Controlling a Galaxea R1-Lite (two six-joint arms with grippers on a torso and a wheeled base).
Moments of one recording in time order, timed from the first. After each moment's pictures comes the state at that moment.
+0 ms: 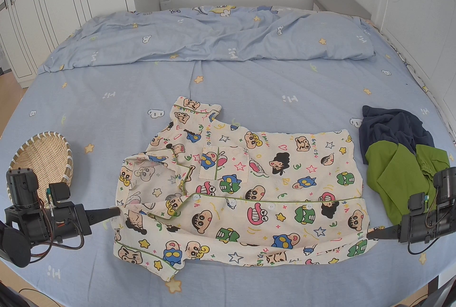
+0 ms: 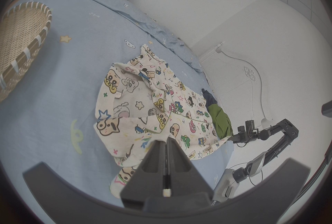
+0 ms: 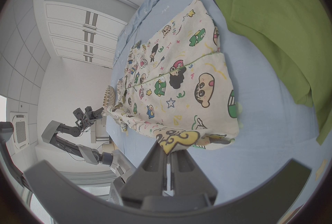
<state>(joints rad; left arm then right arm) 0.11 1.59 -0.20 -0.88 -0.80 -0.32 -0.13 1.54 -0.31 -0.22 0.85 0.11</state>
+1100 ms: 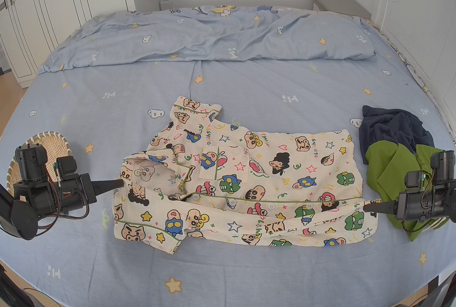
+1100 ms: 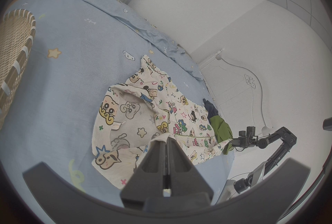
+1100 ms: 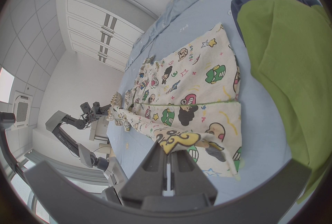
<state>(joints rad) 0.11 1.73 -0.41 -0.89 -0.80 -0.38 -0.13 1.65 -0.40 -0.43 0.91 0.11</state>
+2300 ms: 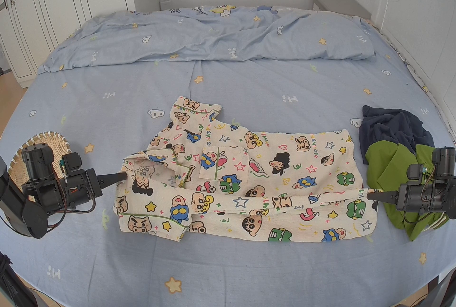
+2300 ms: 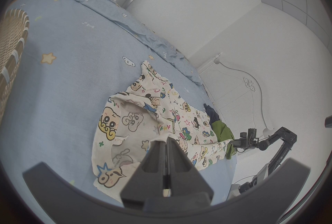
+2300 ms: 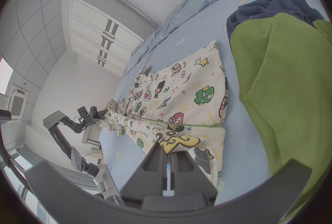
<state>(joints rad) 0.11 1.85 -0.42 -1.08 -0.79 -0.42 -0.18 1.72 -0.42 -0.57 0.90 0.11</state>
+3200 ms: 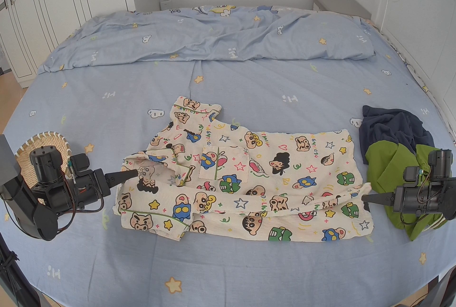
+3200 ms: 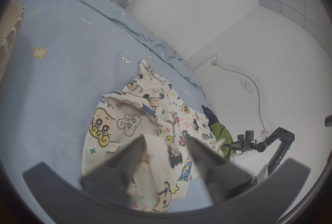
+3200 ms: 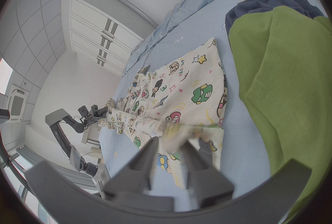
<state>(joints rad) 0.07 1.95 -0.43 -1.24 -0.79 -0.48 -0.17 1.77 -0.42 -0.61 0.90 0.10</state>
